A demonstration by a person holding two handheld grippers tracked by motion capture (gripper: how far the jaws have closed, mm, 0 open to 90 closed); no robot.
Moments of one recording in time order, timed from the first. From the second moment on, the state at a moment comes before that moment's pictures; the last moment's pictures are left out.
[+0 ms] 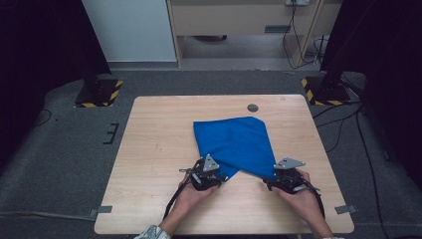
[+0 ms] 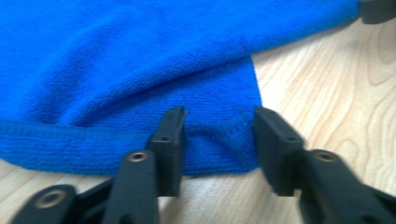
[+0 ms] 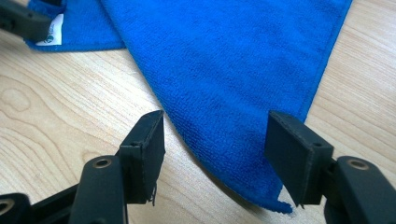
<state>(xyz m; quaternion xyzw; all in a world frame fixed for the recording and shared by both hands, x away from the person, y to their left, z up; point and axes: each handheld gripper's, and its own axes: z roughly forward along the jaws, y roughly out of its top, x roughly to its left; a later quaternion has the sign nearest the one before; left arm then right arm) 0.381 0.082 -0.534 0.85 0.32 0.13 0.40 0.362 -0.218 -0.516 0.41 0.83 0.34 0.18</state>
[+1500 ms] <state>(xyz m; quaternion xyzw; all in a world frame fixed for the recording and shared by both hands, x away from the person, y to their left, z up) 0.346 0.167 -0.506 0.84 0.37 0.14 0.38 0.331 -0.194 -0.503 0.35 0.87 0.33 0.13</state>
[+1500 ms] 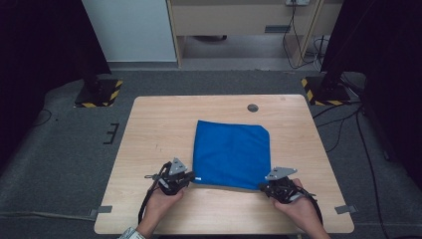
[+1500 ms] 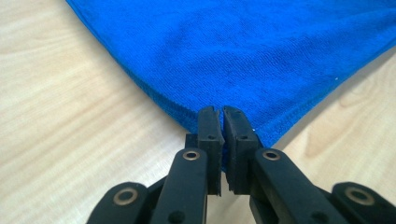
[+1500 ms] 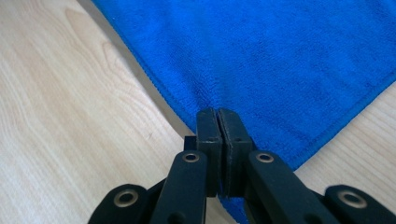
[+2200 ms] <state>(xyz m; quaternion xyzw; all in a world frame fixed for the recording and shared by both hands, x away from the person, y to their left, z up) 0.332 0.164 -0.498 0.81 0.39 0.17 0.40 0.331 -0.198 -0.500 0.36 0.85 0.36 0.12</state>
